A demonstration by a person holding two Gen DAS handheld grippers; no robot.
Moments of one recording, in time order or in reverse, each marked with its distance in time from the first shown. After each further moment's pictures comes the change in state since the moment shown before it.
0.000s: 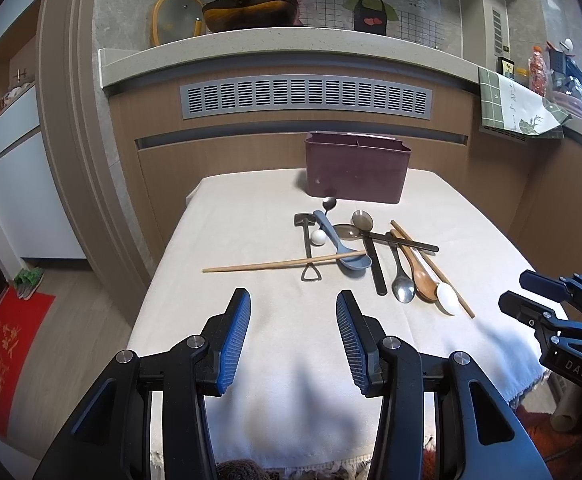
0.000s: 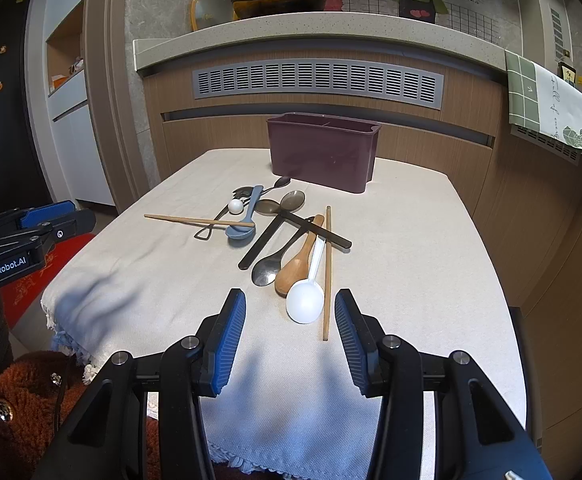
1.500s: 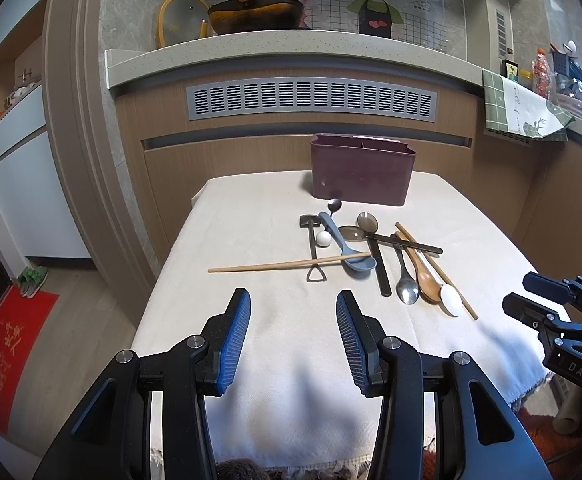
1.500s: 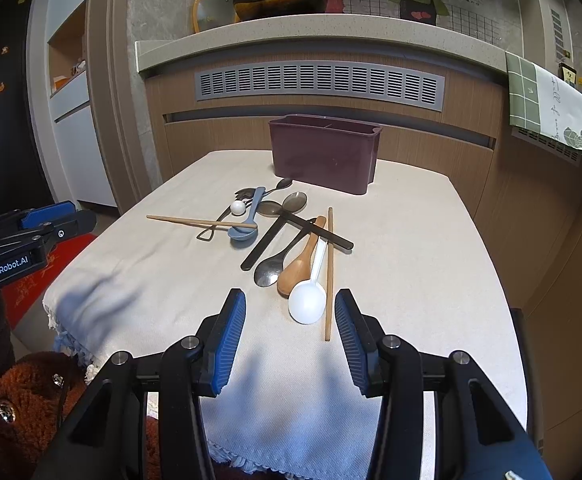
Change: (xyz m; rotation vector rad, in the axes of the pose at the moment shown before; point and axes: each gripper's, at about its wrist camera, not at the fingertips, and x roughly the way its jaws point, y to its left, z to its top) left arm 0.003 0.008 0.001 -0.004 -0.007 0.015; right arm 0.000 0.001 0.003 0.000 -0.005 0.001
